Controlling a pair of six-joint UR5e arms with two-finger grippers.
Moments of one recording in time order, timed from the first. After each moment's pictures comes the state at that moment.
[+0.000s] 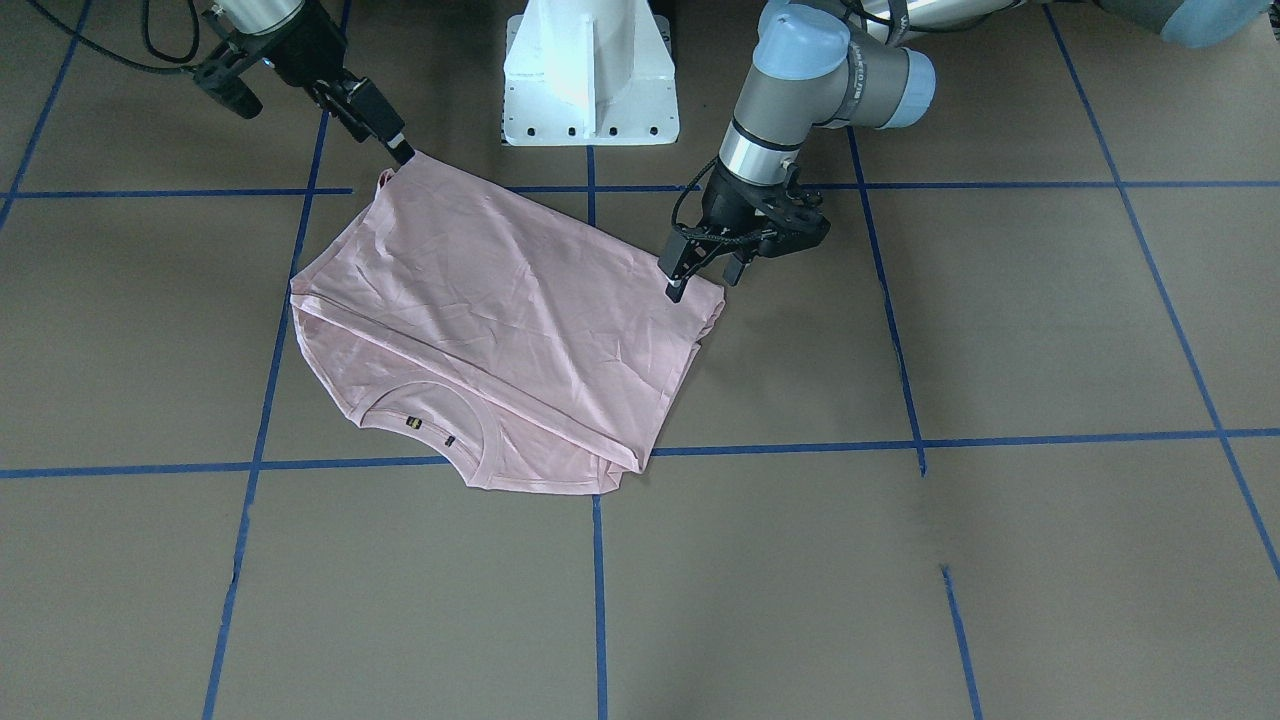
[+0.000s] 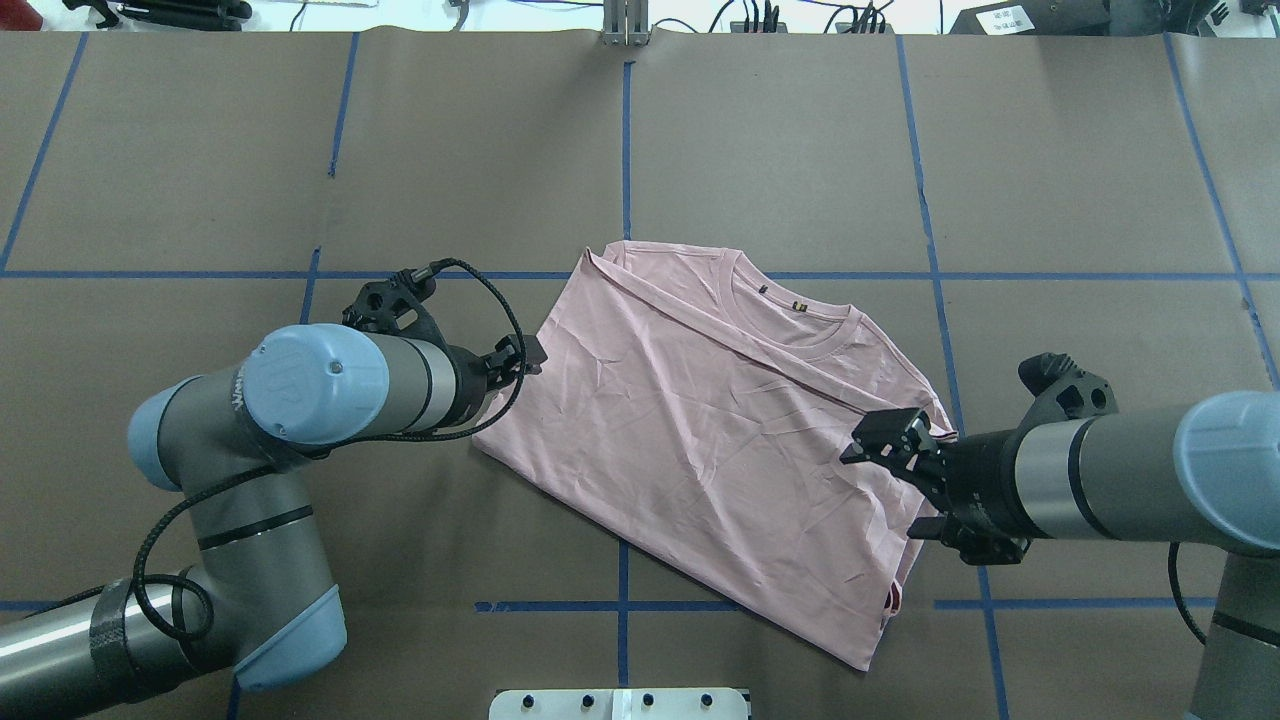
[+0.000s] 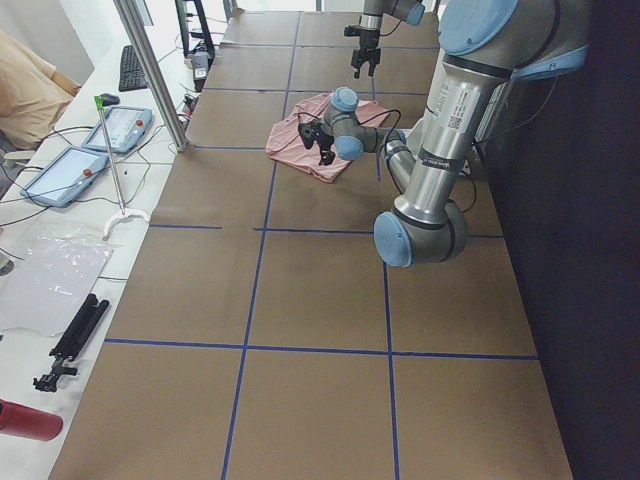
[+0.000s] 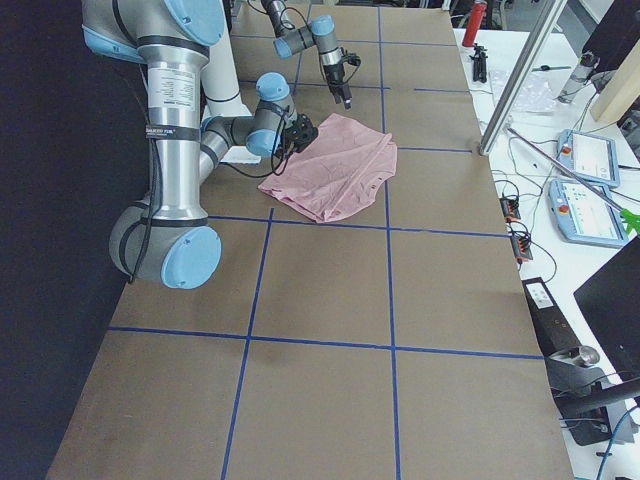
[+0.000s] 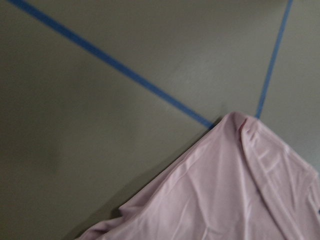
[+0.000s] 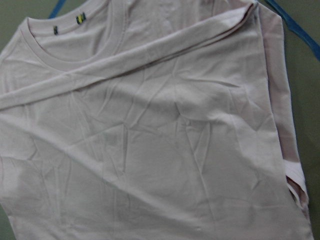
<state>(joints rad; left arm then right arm) -0.44 -2.01 -1.81 -1.92 -1.63 -1.80 0.45 -1.57 2.26 -1.16 1.81 2.12</state>
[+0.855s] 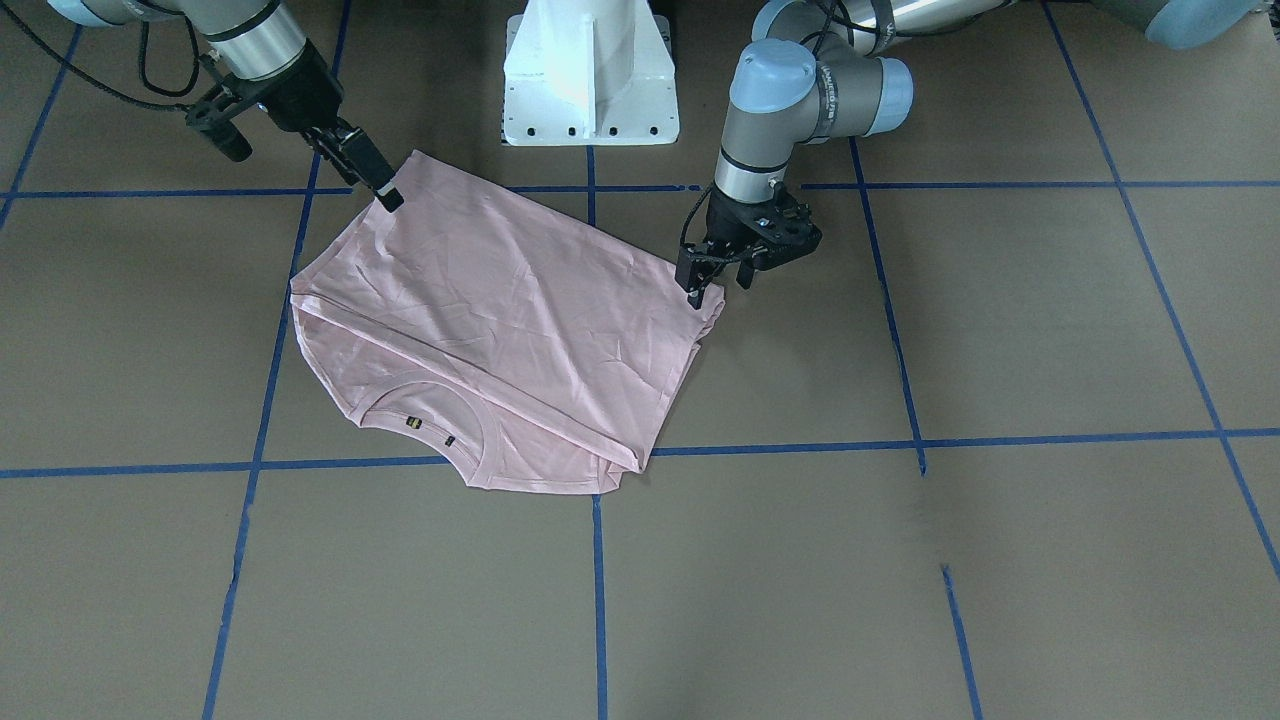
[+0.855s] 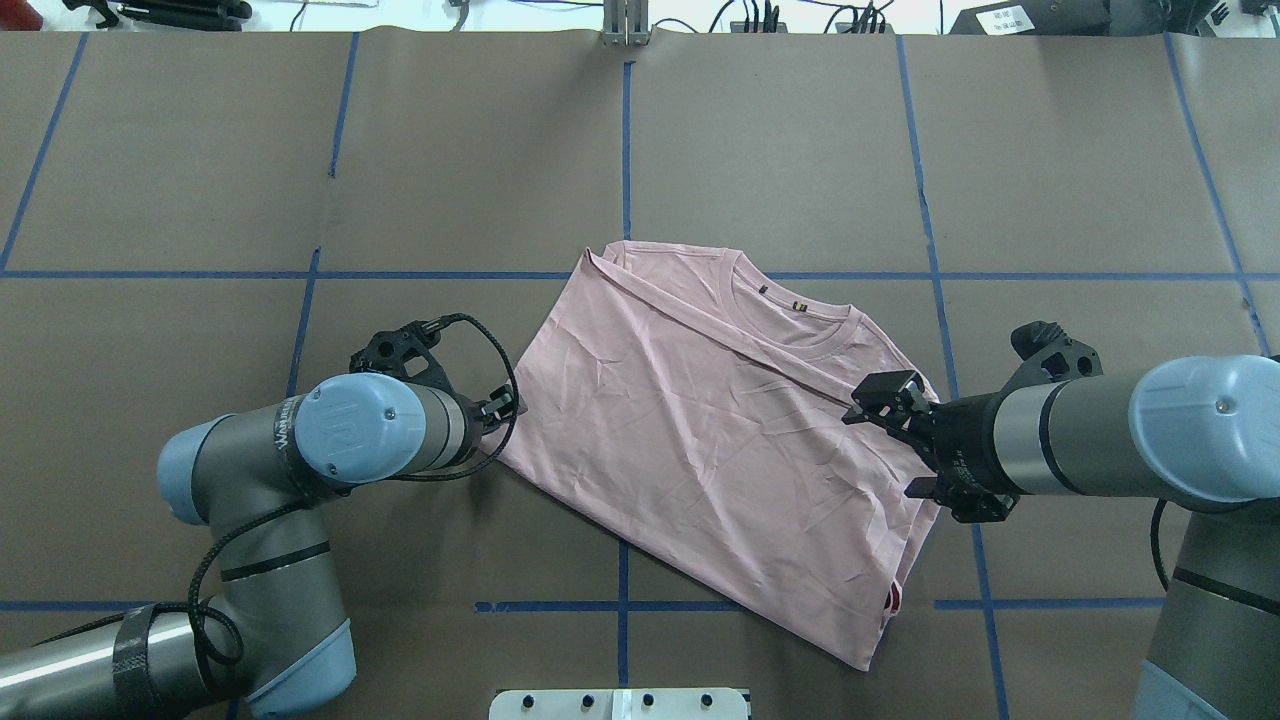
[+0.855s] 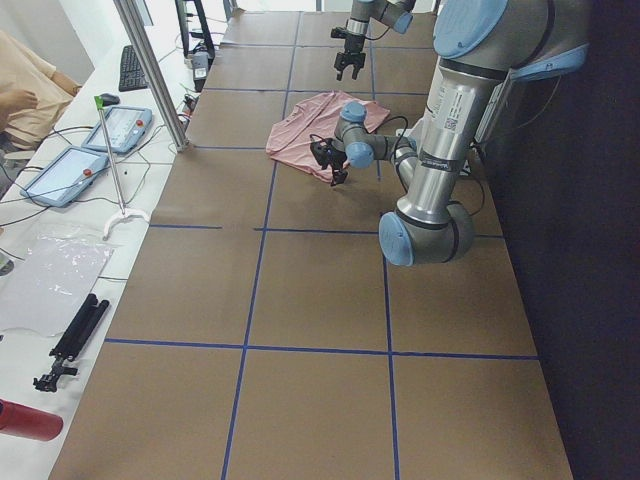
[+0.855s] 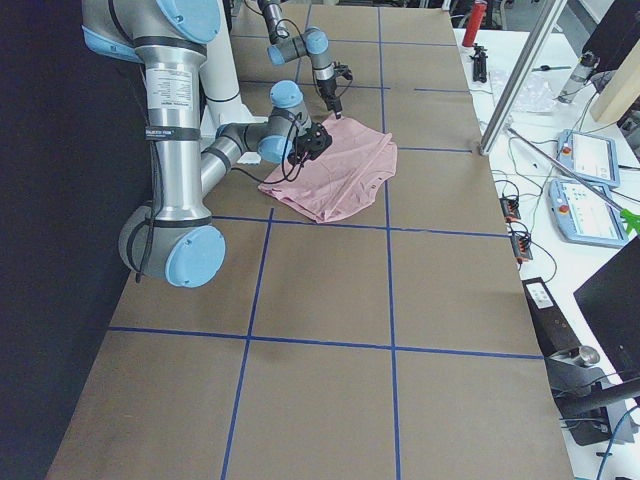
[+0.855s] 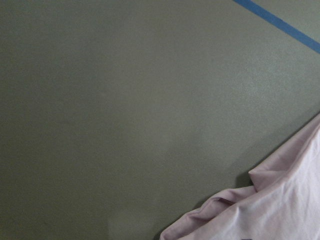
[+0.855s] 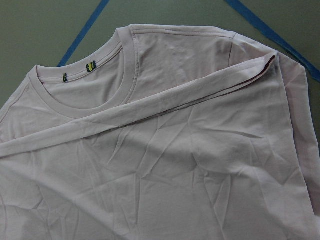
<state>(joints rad) -0.39 -2.00 -1.75 -1.86 -1.61 -1.81 0.48 -1.55 2.19 -1.16 1.81 2.11</state>
